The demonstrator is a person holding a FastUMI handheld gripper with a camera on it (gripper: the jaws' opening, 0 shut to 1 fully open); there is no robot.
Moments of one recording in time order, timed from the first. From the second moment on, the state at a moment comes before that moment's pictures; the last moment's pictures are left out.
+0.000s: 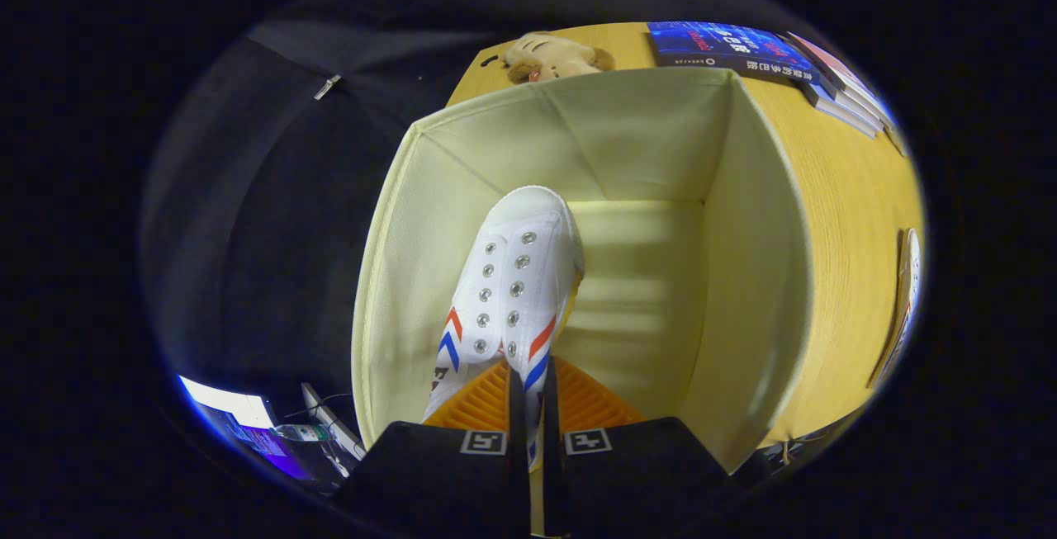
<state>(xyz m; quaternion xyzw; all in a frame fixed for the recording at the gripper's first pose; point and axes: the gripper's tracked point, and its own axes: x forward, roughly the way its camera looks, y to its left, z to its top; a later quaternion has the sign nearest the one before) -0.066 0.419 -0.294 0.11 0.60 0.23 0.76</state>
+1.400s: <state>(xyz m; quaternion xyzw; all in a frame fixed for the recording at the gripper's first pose) -0.050 0.002 -0.224 0.01 0.46 0.11 0.88</state>
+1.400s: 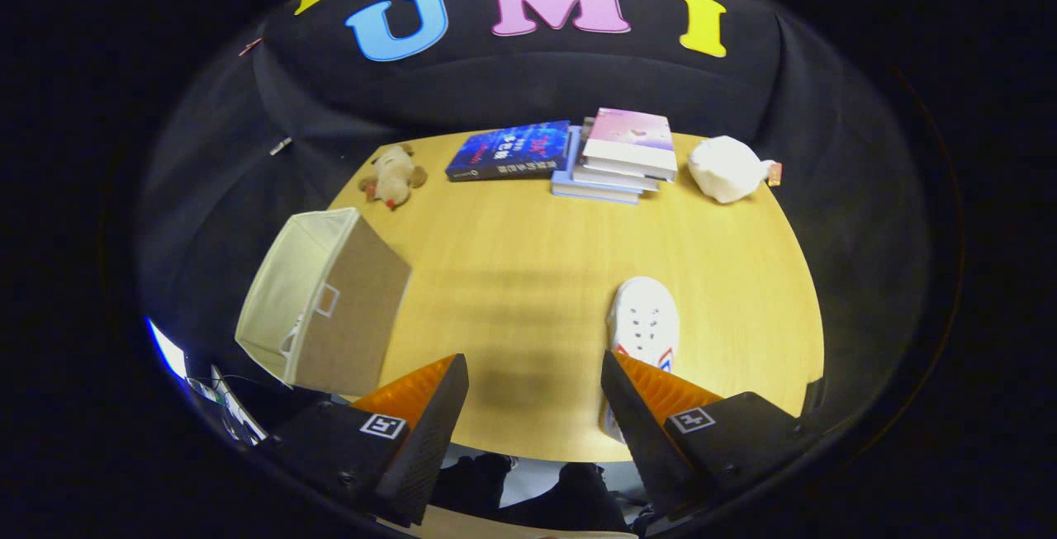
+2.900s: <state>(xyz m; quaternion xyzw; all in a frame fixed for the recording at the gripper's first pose) -0.030 -0.096 -0.388 0.08 0.59 0.06 0.80</state>
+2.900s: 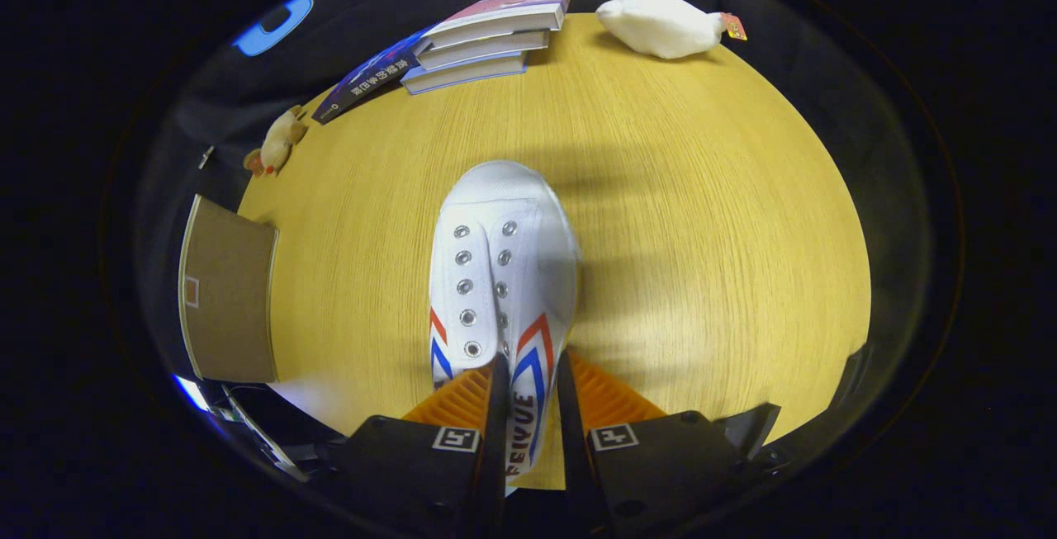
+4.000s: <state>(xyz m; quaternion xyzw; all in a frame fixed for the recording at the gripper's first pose) -0.035 0.075 -0.157 0.20 0.47 0.13 0.85</state>
